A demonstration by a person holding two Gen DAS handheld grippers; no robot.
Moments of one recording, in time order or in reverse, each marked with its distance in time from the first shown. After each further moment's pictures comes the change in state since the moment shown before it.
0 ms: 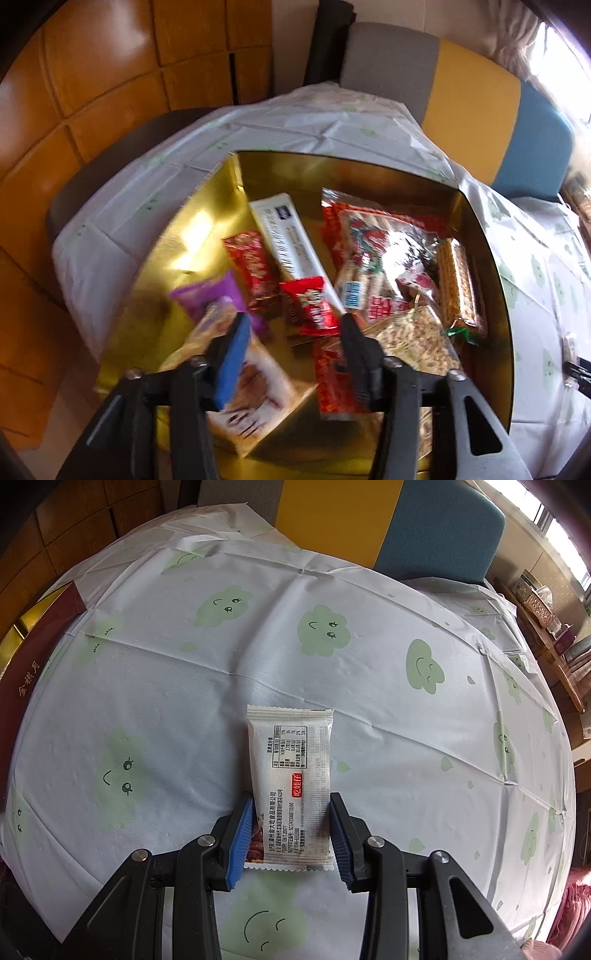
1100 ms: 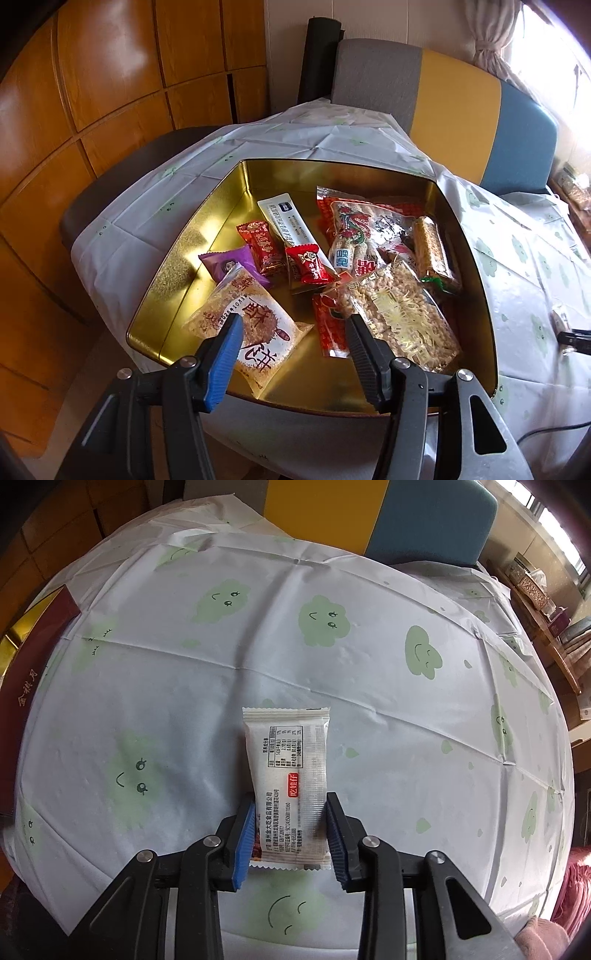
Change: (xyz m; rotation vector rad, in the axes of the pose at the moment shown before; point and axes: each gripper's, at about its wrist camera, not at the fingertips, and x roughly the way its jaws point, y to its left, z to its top) left arm -0.047 -0.001 -0.041 0.038 -0.062 -0.009; right arm -0.004 0.009 0.006 0.048 0.059 -0.003
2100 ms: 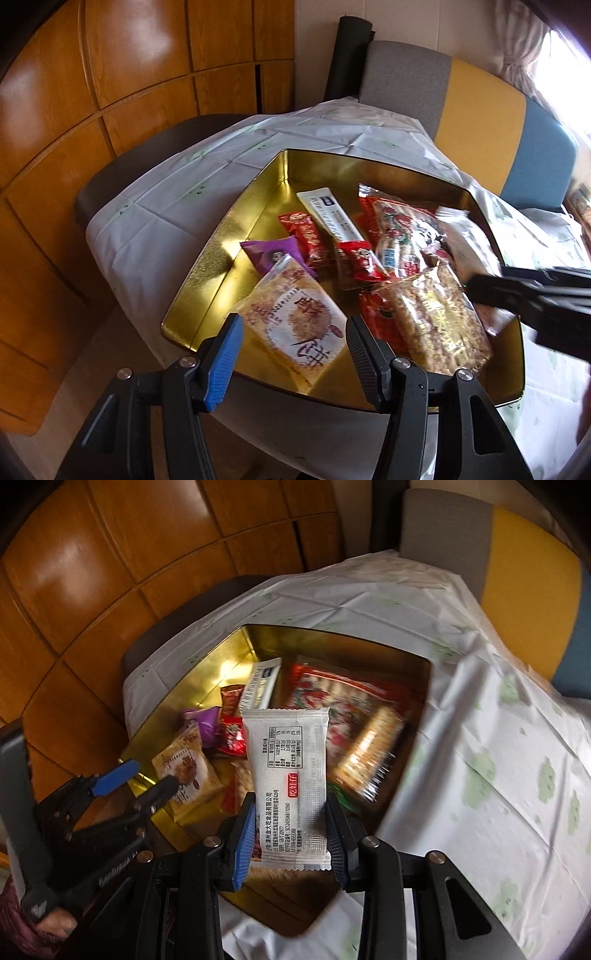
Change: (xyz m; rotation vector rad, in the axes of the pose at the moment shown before) left arm 0.008 0.040 -0.002 -0.077 0.017 0.042; right arm -0.086 0.287 0.043 -0.387 -0.192 0.463
